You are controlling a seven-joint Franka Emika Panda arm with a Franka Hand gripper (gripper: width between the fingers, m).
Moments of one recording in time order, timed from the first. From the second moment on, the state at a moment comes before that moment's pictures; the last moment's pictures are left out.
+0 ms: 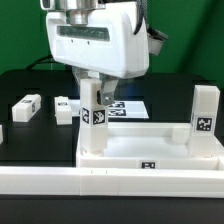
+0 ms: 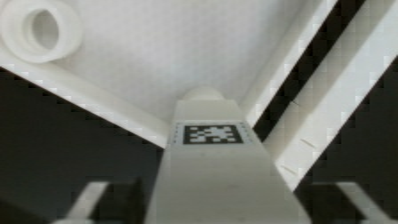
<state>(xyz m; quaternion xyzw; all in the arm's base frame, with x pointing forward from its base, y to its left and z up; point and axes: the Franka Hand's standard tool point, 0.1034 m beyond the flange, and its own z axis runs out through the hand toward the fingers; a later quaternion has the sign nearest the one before) 0.601 -0.053 0.109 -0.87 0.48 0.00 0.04</state>
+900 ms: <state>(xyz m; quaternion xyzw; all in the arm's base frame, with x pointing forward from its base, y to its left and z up) 0.602 -0.052 0.107 -0.99 0.11 -0.01 0.03</state>
